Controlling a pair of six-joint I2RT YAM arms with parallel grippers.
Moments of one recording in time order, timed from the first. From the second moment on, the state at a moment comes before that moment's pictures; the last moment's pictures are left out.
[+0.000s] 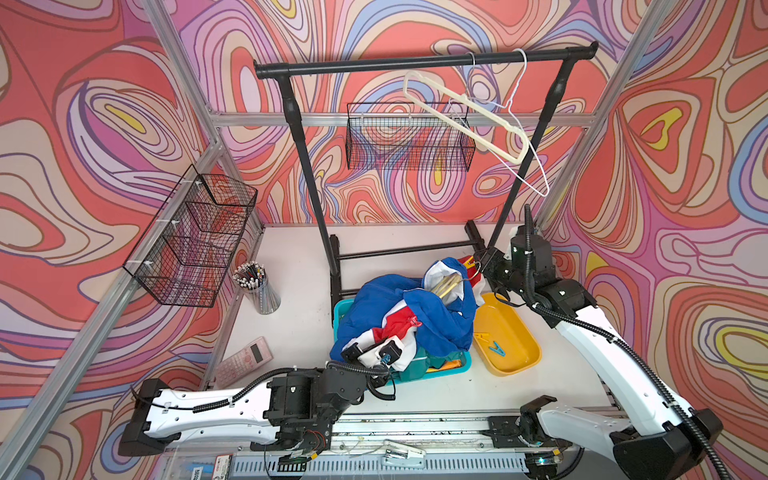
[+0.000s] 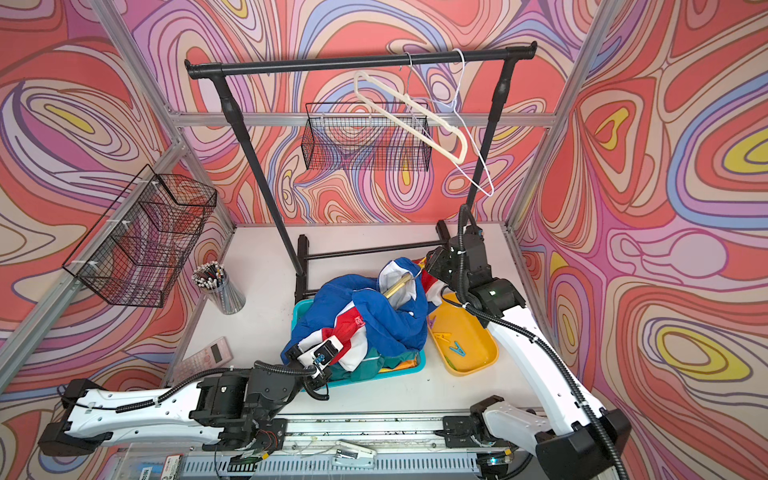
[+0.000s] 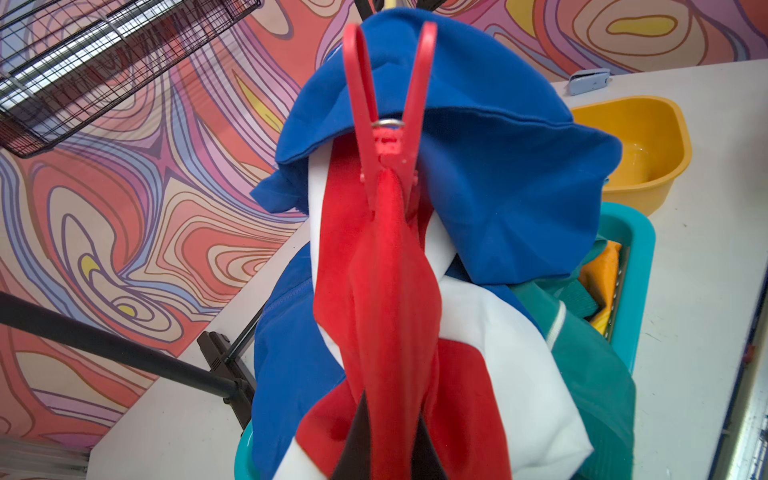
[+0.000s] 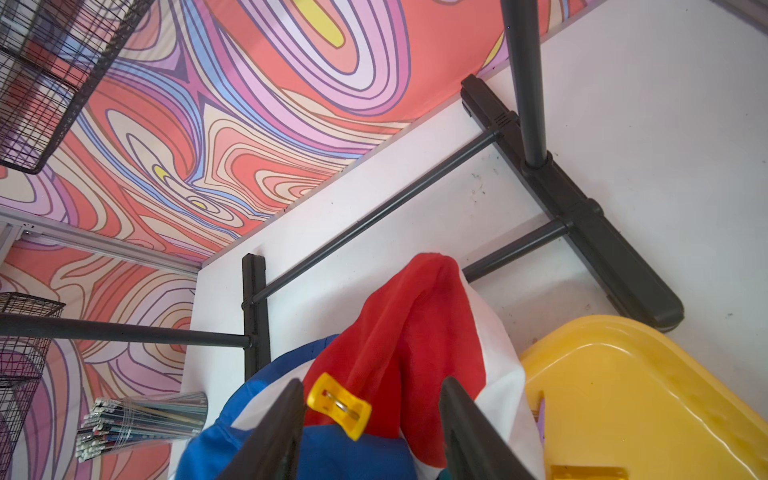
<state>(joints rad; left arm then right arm) -1.46 0.76 0.60 -0.20 -0.80 0.20 0.35 1.15 1.19 -0.60 0.09 0.76</state>
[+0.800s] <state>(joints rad) -1.57 0.88 0.60 -0.02 -1.01 0.37 0.35 1.14 1.15 -0.59 0.11 0.90</state>
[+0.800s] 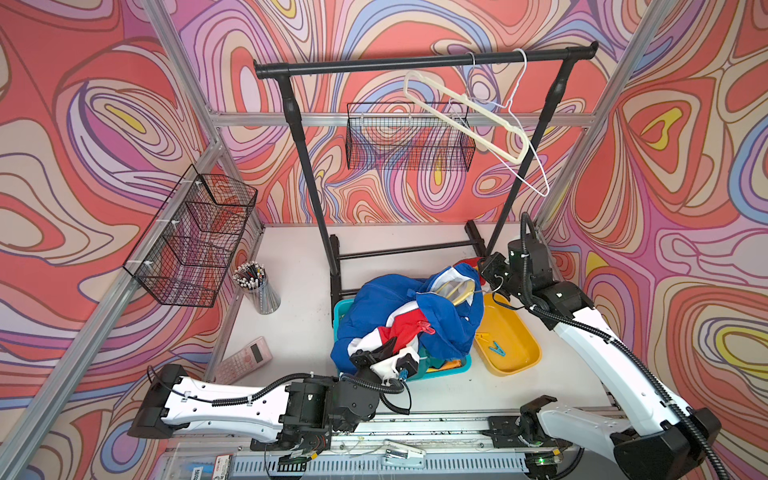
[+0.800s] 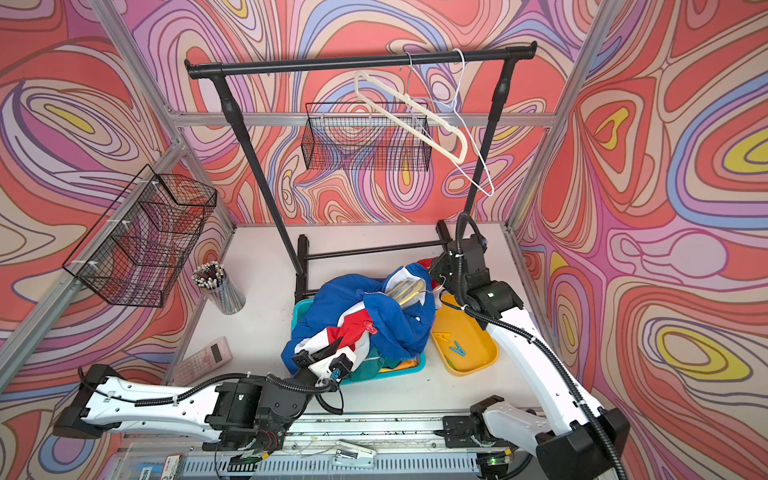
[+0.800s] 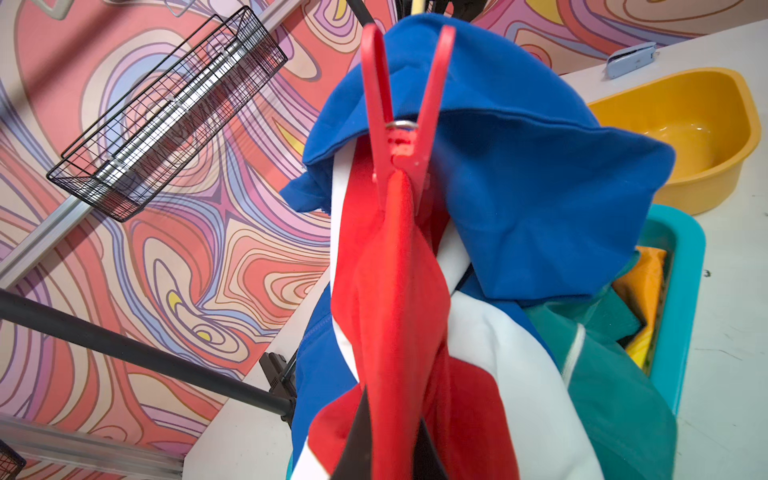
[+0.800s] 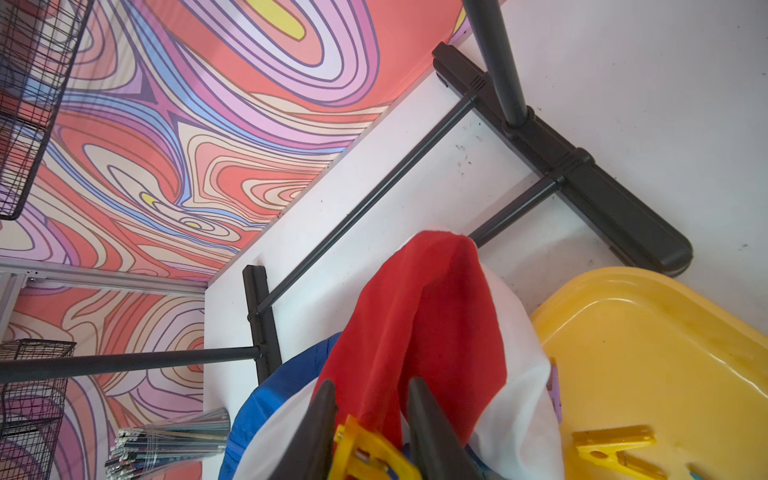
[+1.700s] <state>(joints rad) -1.60 0.98 0.59 0.14 -1.10 0.47 0.33 1.11 1.14 -0.59 0.16 0.93</state>
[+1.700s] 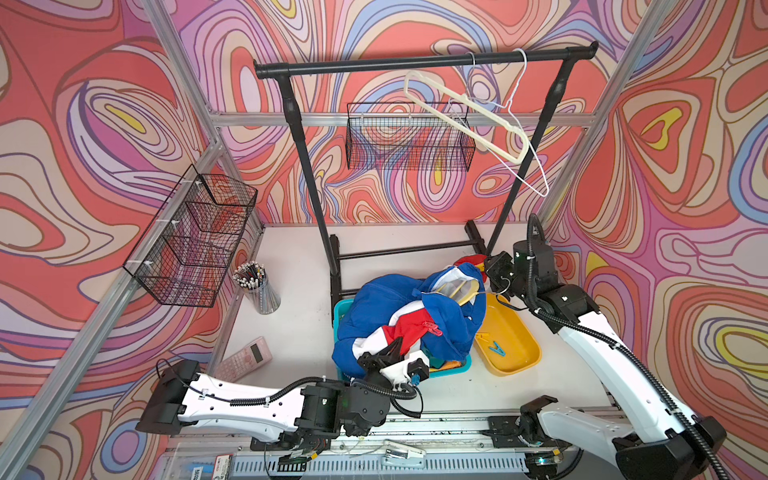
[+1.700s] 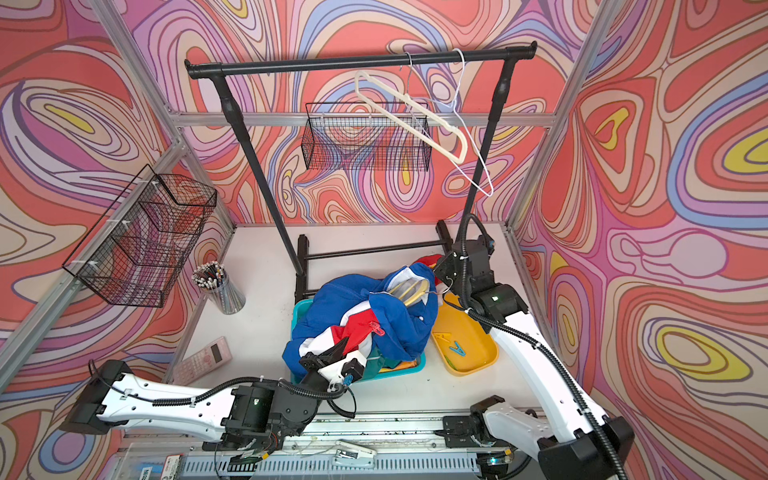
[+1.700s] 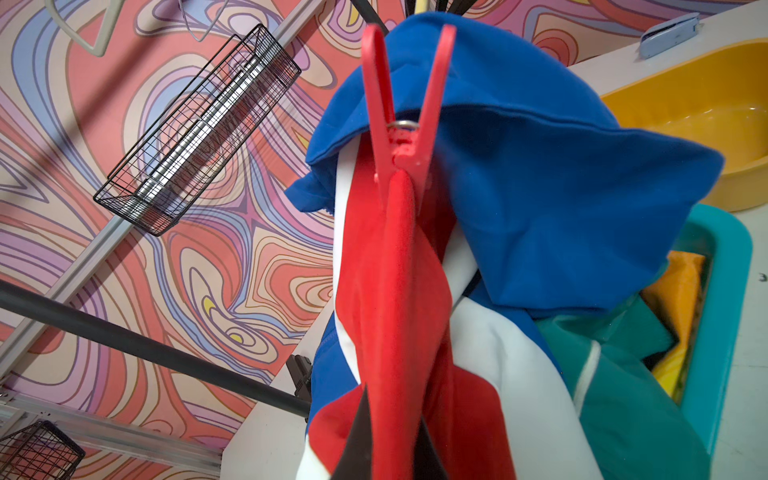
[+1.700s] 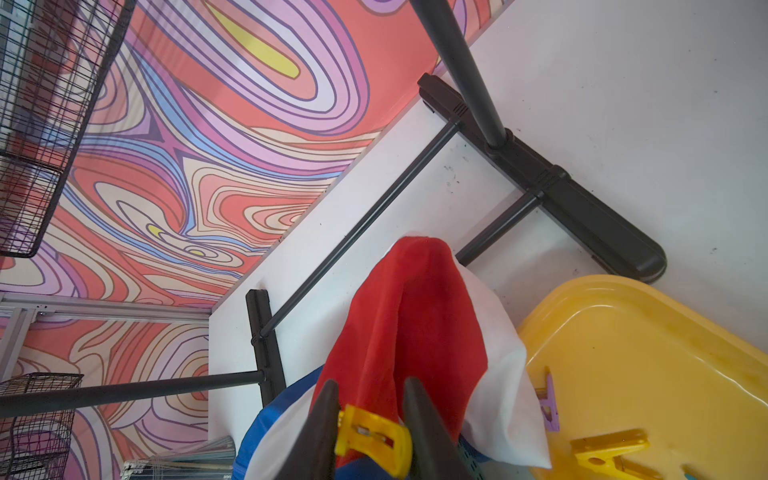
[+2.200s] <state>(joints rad) -1.61 0.98 0.57 0.16 -1.11 0.49 0.33 1.10 1.13 -0.56 0.16 0.93</state>
